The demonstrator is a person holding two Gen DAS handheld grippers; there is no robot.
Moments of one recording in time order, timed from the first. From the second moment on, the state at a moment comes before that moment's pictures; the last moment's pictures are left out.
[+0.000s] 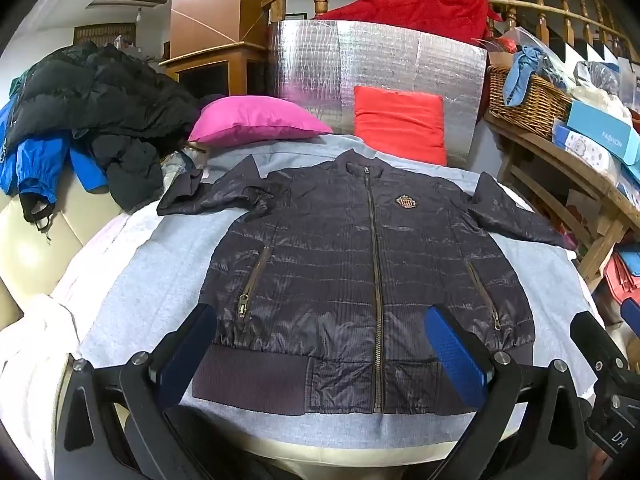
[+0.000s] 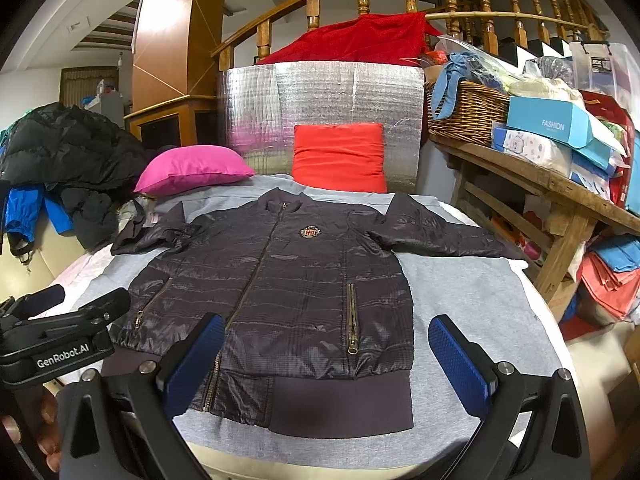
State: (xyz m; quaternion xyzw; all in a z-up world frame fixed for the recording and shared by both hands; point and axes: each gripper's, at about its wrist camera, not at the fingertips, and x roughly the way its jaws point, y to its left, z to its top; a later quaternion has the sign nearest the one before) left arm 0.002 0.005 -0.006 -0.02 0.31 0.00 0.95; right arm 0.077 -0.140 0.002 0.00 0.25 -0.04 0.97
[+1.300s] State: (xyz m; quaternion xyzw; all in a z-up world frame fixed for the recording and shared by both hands) left arm -0.001 0.003 -0.009 -0.02 0.31 0.00 0.95; right arm 0.073 -0.141 0.003 0.01 0.25 -0.03 0.97
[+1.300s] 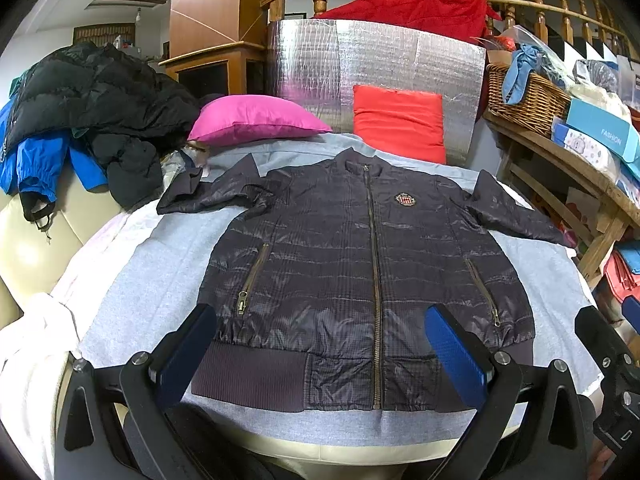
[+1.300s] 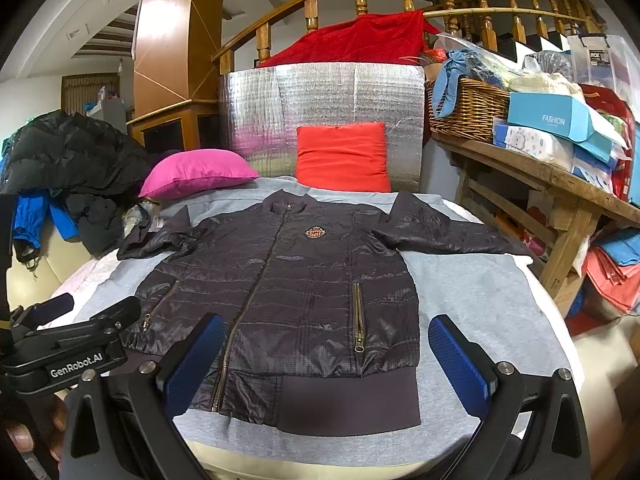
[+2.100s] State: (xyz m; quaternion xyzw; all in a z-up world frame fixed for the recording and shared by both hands) left arm -0.003 0.002 -0.009 -0.02 0.31 -0.01 0.95; right arm 0.071 -0.139 -0.001 0.01 0.25 -0.03 0.97
